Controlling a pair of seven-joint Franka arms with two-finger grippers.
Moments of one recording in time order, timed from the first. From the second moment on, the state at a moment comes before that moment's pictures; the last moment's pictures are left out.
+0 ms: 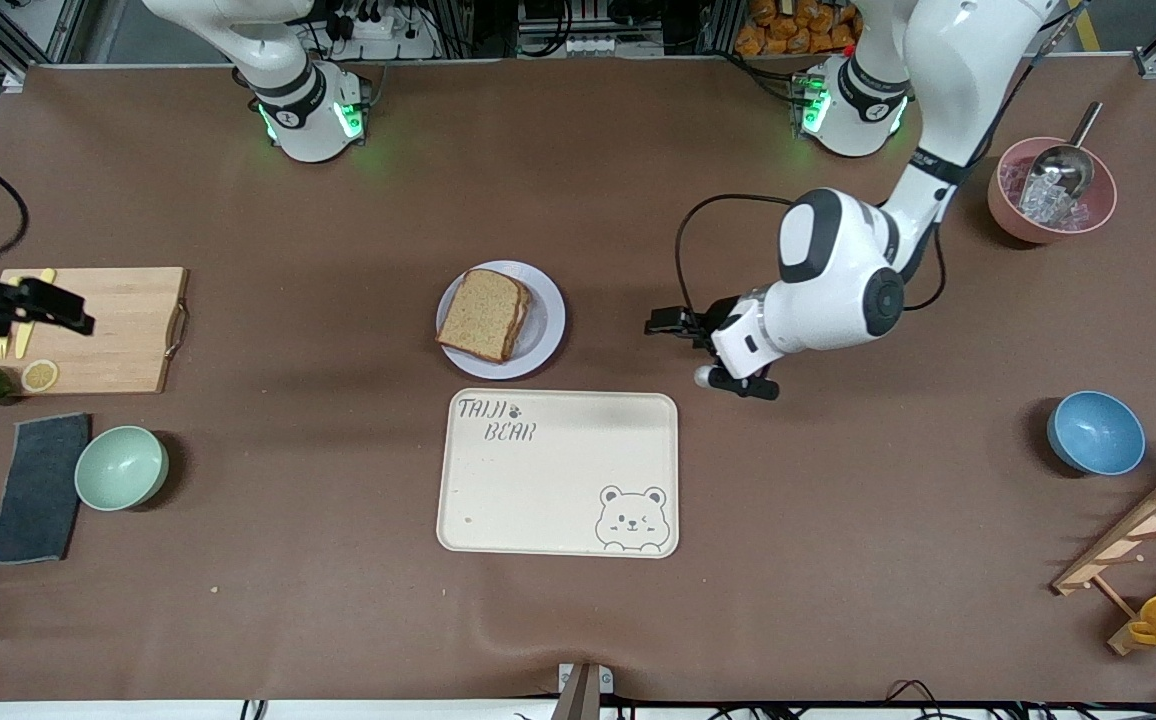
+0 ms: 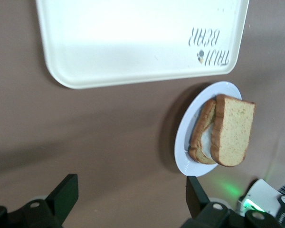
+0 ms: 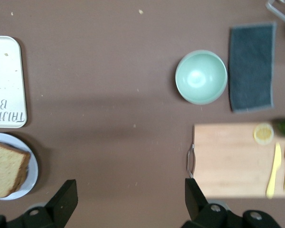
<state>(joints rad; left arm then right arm) -0.12 0.43 -0.42 -1.95 -0.66 2.29 0.04 -0.05 0.12 -0.05 -1.49 0.02 1.53 -0.07</state>
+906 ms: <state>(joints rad) -0.13 0.62 -0.45 -2.00 -1.37 2.37 0.72 -0.11 0.01 0.02 -1.49 0.02 1.36 -0.07</state>
